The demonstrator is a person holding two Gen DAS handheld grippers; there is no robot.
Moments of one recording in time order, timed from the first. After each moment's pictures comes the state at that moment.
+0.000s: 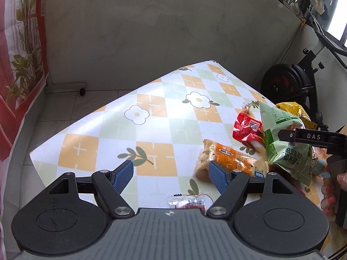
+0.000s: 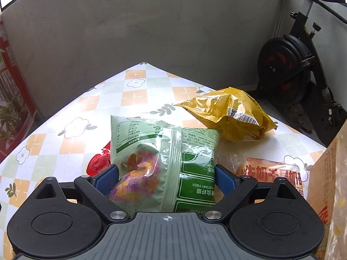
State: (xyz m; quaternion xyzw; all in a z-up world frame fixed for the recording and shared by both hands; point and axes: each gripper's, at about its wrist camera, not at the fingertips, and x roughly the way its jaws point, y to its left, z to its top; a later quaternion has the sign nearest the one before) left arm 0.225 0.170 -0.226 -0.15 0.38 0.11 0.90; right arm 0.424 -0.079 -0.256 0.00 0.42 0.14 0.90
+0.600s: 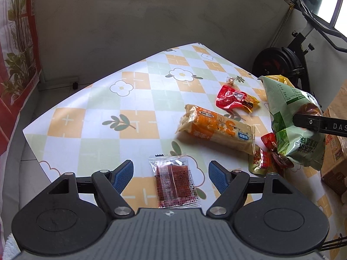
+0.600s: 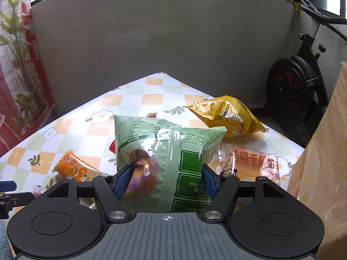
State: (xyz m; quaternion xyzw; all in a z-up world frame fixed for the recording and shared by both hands) left arm 0.194 0.131 -0.240 -0.13 0.40 0.09 0.90; right arm 0.339 -0.107 -0.216 -0.03 0.38 0.18 0.91
